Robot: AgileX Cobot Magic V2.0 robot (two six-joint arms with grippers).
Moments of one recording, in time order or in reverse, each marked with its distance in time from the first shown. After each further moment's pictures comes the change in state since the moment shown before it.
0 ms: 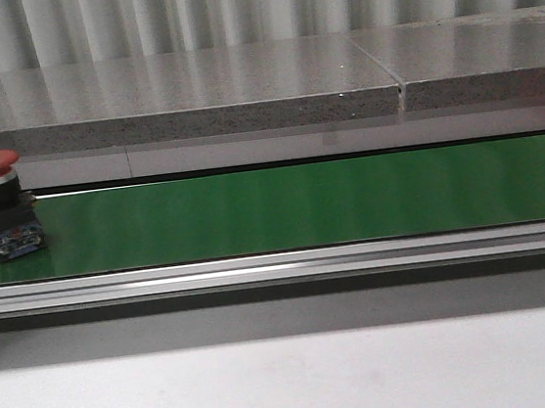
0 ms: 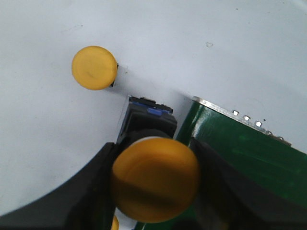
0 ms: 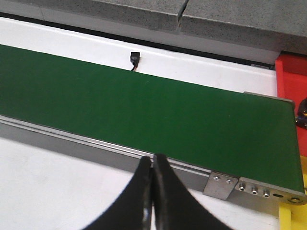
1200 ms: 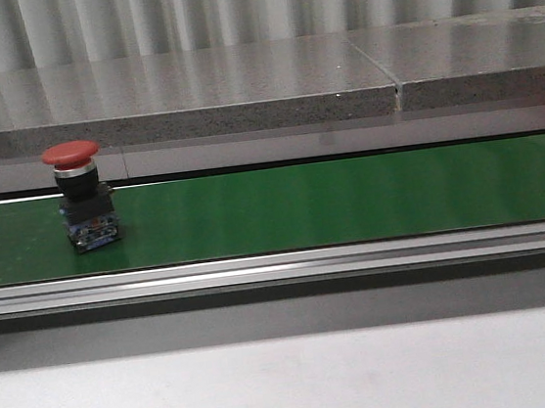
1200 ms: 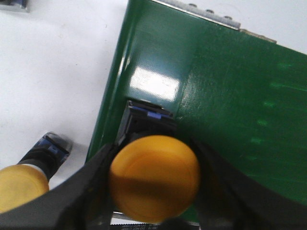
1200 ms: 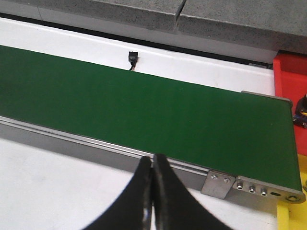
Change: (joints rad) left arm -0.143 -0.141 0.384 -0.025 -0.165 0.066; right arm 0.000 0.000 0.000 0.000 0.000 0.000
